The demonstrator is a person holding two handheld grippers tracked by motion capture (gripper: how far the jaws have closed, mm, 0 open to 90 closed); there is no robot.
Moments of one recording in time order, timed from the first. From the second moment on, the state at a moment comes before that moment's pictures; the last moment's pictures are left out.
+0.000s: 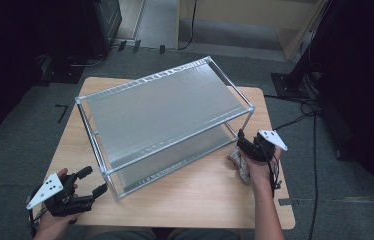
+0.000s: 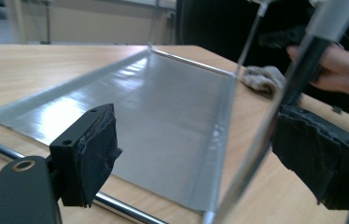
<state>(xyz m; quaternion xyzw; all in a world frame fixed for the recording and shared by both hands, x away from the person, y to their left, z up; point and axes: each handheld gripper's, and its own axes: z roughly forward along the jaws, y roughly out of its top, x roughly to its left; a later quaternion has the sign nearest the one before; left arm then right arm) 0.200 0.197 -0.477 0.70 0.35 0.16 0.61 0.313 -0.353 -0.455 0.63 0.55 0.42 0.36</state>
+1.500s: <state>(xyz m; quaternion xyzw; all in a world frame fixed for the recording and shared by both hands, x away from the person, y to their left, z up) 0.178 0.154 -0.483 0.75 0.25 0.14 0.59 0.395 -0.331 -0.457 0.62 0.57 0.38 0.38</state>
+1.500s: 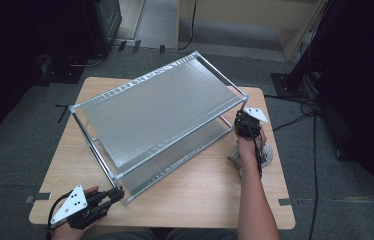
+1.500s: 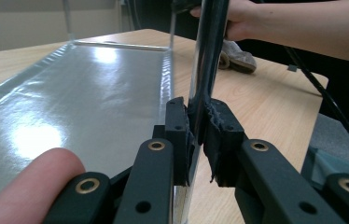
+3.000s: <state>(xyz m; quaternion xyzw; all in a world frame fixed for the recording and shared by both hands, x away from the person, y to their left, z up) 0.192 0.149 -0.492 0.73 0.27 0.16 0.61 0.255 -0.235 -0.456 0.50 0.66 0.45 0.33</state>
